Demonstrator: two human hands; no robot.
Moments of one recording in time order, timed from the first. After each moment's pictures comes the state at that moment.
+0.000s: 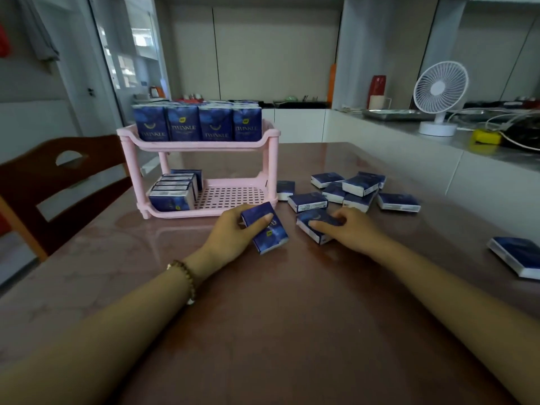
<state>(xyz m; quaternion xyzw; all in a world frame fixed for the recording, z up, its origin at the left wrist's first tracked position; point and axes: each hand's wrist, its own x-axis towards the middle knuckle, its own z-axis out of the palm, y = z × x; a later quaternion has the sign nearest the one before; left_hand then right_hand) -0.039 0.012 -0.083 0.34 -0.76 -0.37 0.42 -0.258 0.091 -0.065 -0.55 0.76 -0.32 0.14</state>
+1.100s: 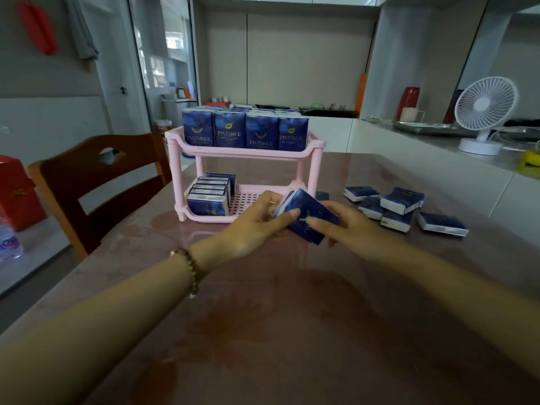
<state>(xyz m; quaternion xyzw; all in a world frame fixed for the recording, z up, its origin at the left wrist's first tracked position) -0.005 0.015 -0.041 0.27 -0.75 -0.48 0.37 -0.190 0.073 -0.033 -0.68 0.55 -0.41 0.27</state>
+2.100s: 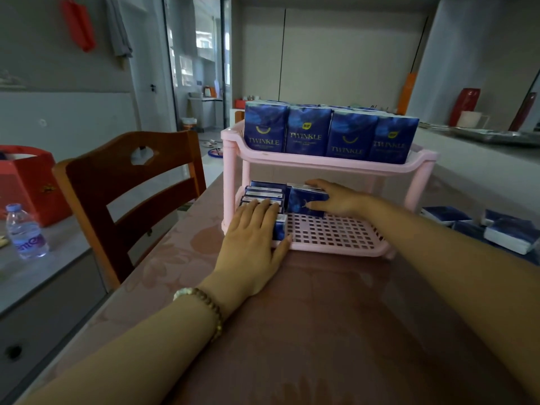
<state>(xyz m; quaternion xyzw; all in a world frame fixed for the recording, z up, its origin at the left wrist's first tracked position) 0.075 -0.078 -0.089 0.47 -0.83 0.11 0.29 -0.138 -0.162 -0.037 -0.72 0.64 -0.18 0.18</state>
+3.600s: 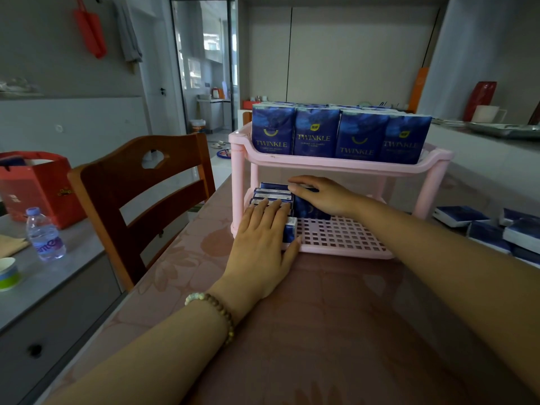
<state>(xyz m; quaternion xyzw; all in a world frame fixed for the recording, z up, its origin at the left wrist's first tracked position) 0.073 -0.075 -0.087 0.47 -0.82 0.12 0.30 -0.107 -0.167 -0.037 -0.77 0.57 -0.25 0.15</state>
